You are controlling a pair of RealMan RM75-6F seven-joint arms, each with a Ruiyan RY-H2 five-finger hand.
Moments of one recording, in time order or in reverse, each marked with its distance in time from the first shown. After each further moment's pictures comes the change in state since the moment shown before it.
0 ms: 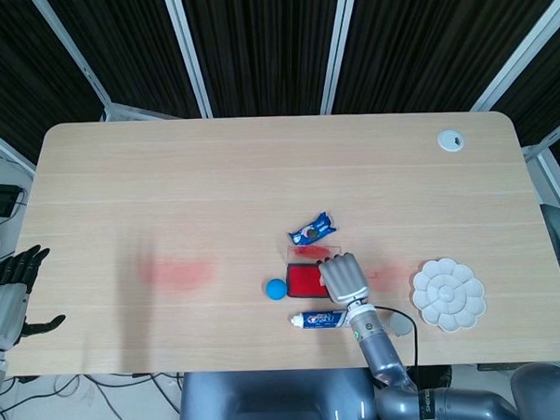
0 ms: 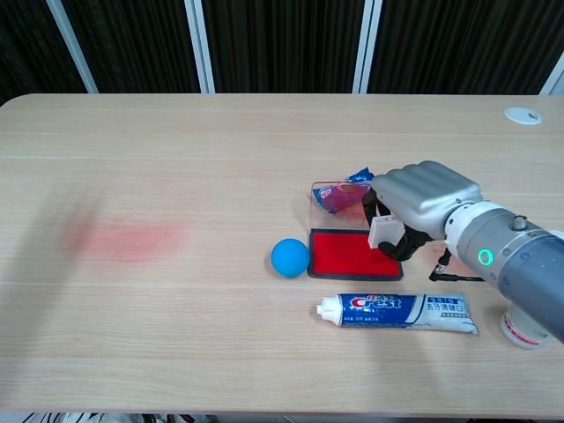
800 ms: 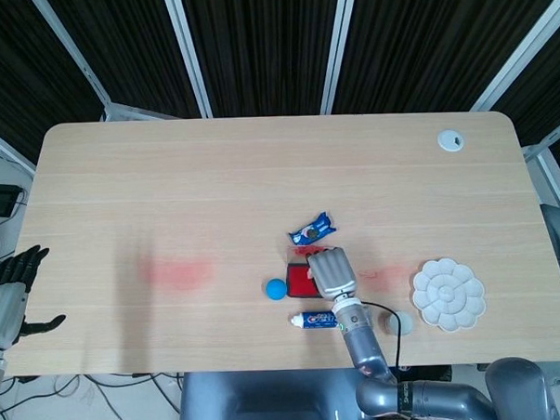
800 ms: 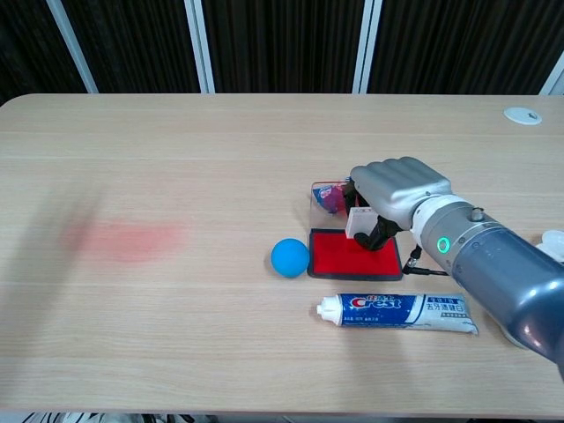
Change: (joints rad) left arm -0.006 0.017 0.000 -0.013 -0.013 -0.022 -0.027; right arm 0.061 -0.092 0.044 0.088 0.055 0.019 0.049
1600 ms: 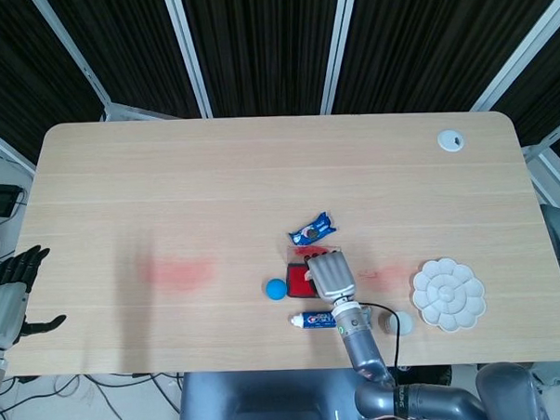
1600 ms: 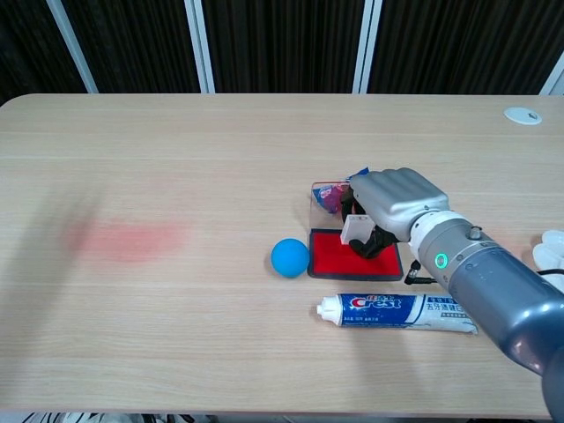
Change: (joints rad) left arm -0.001 -0.002 0.000 -0.002 -0.004 0.001 0.006; right arm -0.016 -0.052 -0.038 0.107 -0.076 0.005 0.136
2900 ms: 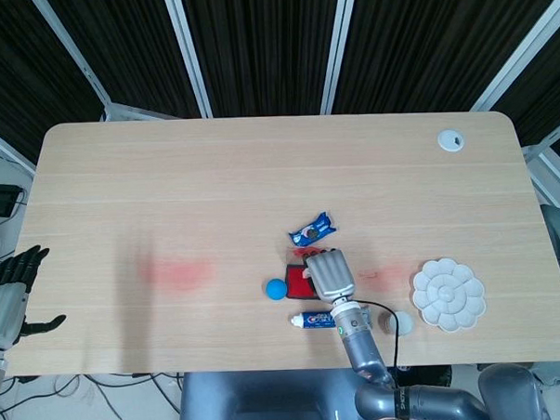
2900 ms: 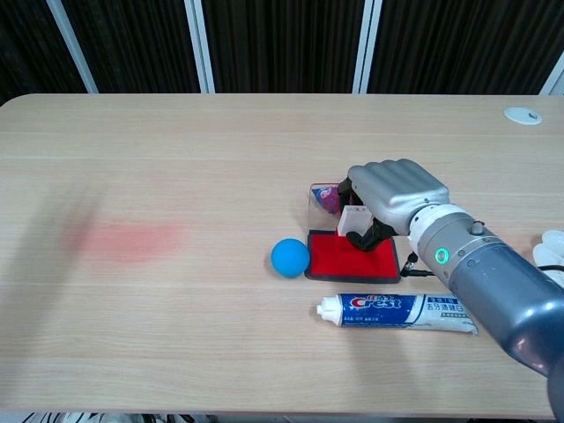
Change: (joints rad) left arm 0.001 -0.002 0.001 0.000 0.001 0.005 0.002; right arm -0.011 0.005 0.012 -0.029 -0.041 0.018 0.002
